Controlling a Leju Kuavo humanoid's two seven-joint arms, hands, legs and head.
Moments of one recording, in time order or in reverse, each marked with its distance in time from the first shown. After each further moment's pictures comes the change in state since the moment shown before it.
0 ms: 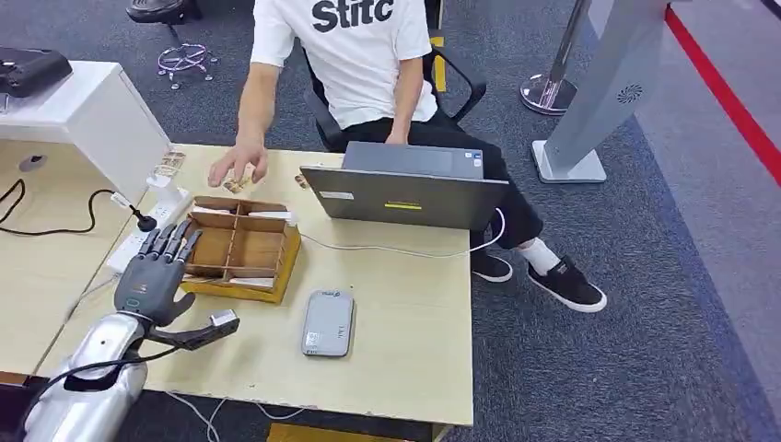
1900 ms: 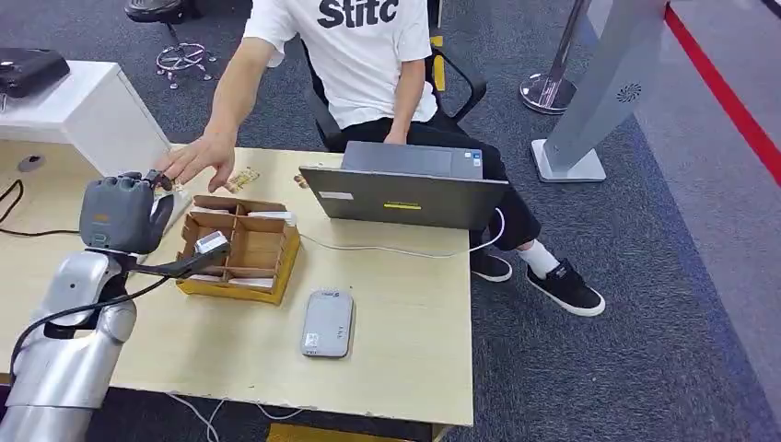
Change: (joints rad) left arm -0.164 0.002 -0.003 -0.177 0.110 -0.007 0.006; right arm -0.004 0.000 -0.015 0.000 0.036 0.000 0.000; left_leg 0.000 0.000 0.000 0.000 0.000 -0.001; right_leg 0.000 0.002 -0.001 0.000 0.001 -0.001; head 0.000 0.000
